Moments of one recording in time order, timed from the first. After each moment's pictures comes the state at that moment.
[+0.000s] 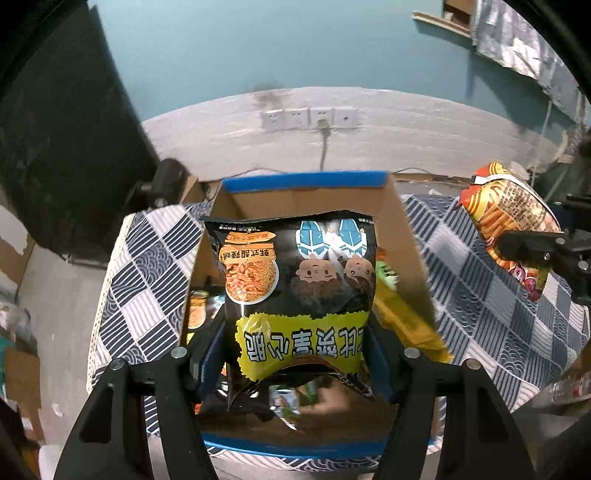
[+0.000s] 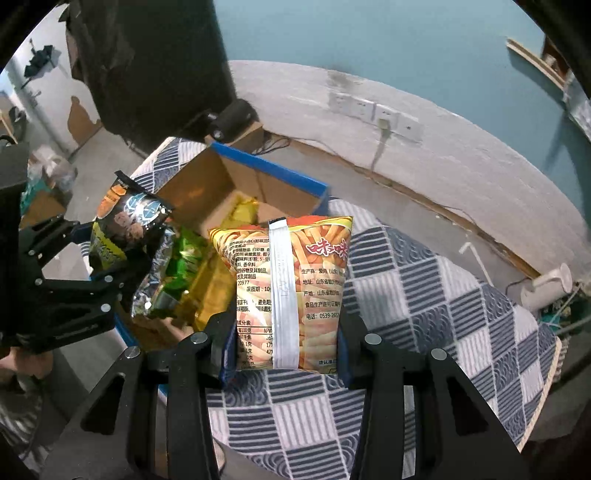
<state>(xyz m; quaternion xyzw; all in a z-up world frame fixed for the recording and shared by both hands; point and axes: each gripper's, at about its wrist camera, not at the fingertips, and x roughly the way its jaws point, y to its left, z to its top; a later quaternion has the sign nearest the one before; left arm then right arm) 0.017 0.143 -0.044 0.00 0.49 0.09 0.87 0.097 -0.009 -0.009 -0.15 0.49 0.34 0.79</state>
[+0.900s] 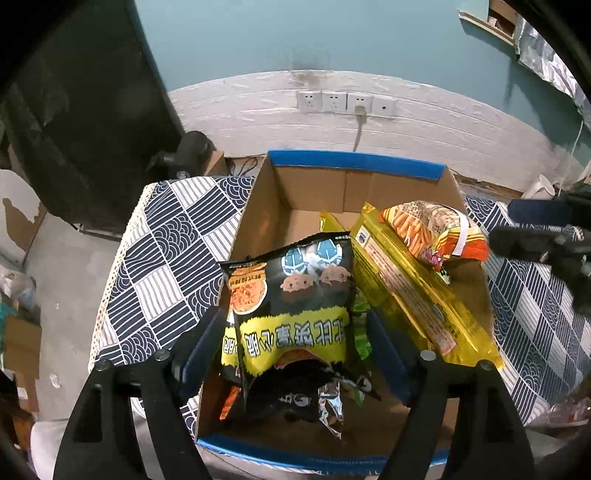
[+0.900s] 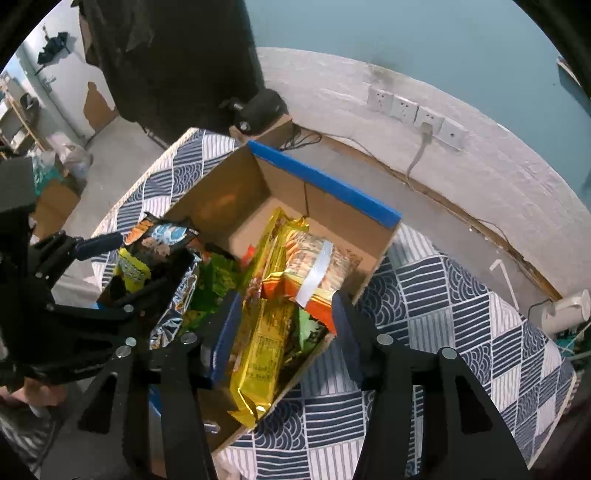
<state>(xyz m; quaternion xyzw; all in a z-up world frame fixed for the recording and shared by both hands) 0.018 0.182 -0.062 -0.03 0.51 0.13 0.85 0.107 0.046 -0.020 -0.15 0.49 0.37 0.77</state>
